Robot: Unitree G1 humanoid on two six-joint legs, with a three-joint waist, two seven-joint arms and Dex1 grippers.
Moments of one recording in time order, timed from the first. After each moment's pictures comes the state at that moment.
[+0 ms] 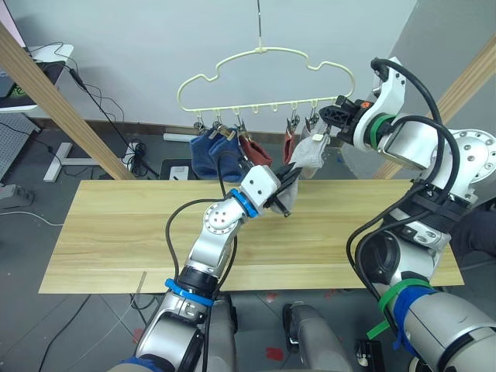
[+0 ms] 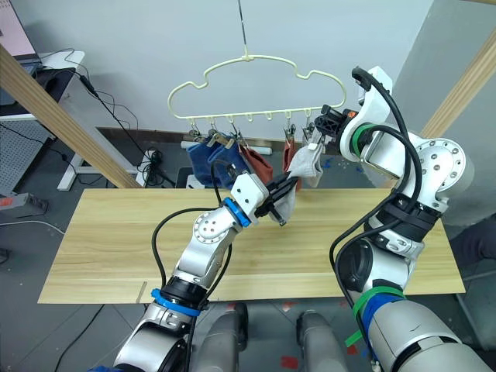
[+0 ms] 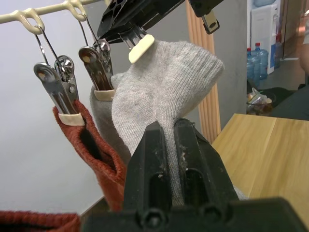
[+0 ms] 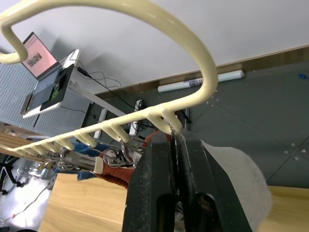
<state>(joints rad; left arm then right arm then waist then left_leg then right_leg) -0.54 0.08 -0.20 0.24 -0.09 -0.17 -0.58 -1.13 -0.07 -0.65 -0.10 0.52 1.56 -0.04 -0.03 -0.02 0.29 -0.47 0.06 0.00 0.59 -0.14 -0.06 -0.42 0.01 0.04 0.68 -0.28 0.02</state>
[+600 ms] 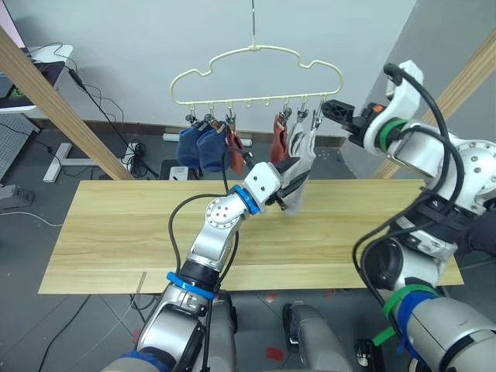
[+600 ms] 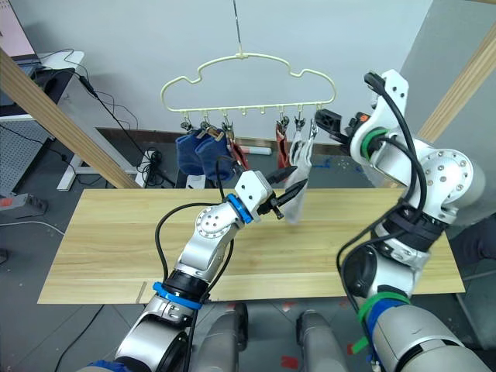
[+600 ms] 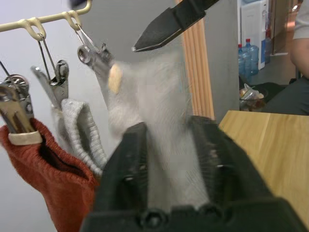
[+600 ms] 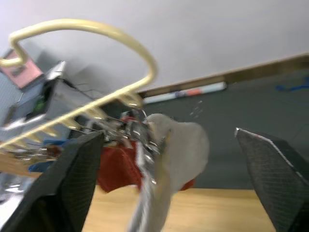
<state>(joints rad) -0.58 0.08 -0.20 0.28 -0.10 -0.12 -0.62 -1.00 -0.18 -0.56 -0.23 0.51 1.48 0.00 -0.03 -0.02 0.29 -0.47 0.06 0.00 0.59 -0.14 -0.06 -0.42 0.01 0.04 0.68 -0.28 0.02</state>
